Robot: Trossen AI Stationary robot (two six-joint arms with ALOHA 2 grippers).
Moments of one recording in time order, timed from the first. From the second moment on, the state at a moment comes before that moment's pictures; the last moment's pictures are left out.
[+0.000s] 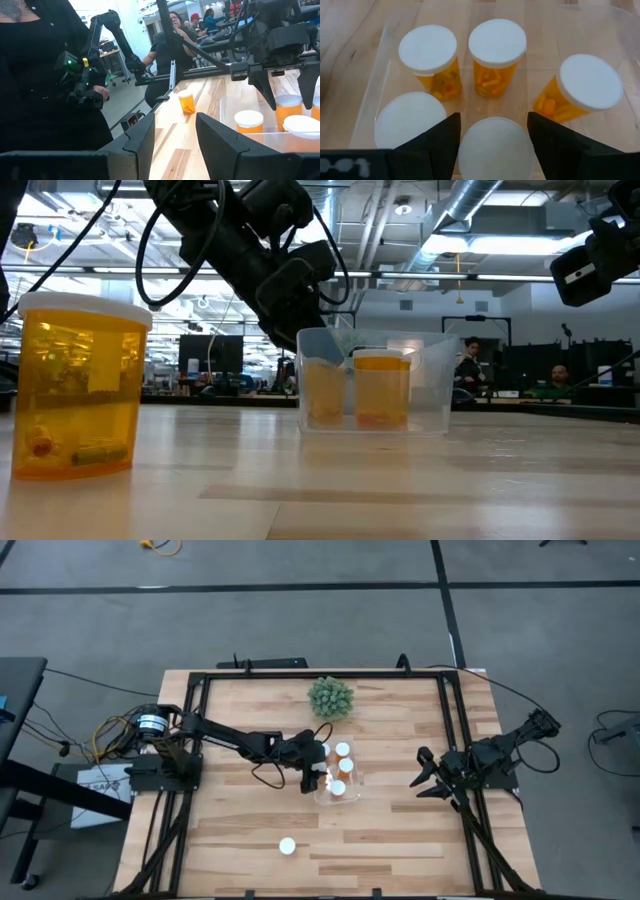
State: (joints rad) left arm -0.01 1.77 0.97 0.07 -0.04 -0.09; right arm 0.49 0.01 0.01 0.00 0.02 0.24
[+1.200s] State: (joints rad) left arm -0.07 1.46 1.10 -0.55 0.10 0.19; right arm 0.49 0.01 0.01 0.00 0.02 0.24
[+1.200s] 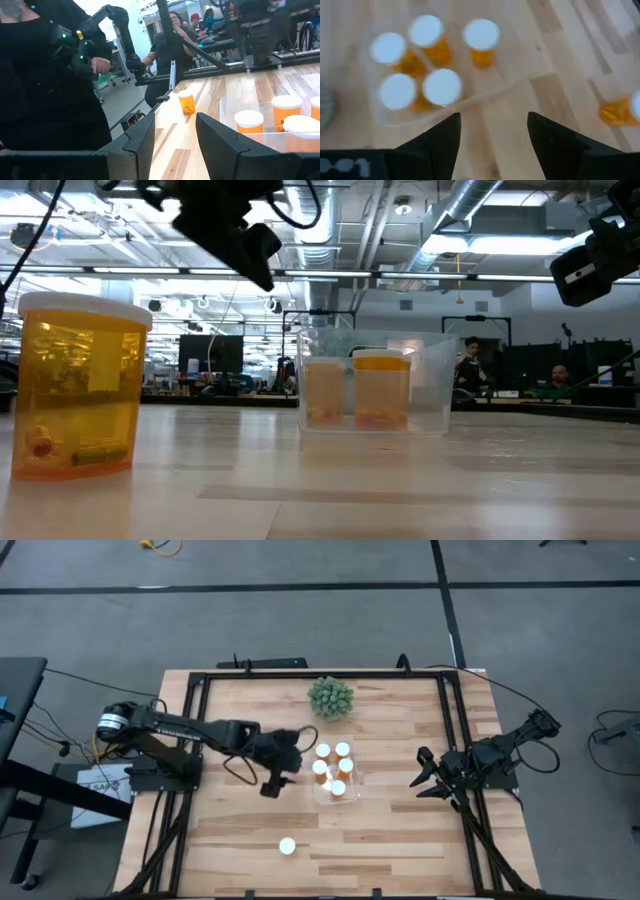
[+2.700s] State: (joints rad) left arm -0.59 1.60 0.63 0.21 0.02 -0.25; right arm 0.49 0.01 0.01 0.00 0.02 0.24
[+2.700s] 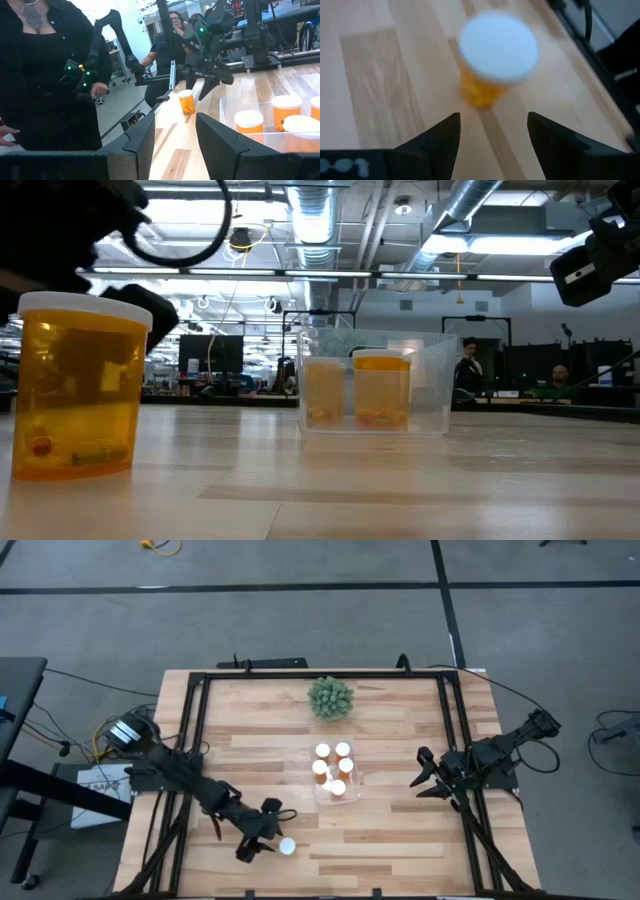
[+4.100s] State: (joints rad) left arm -0.55 1.65 0.63 0.42 -0.11 -0.36; right arm 0.49 0.01 0.01 0.00 0.02 0.24
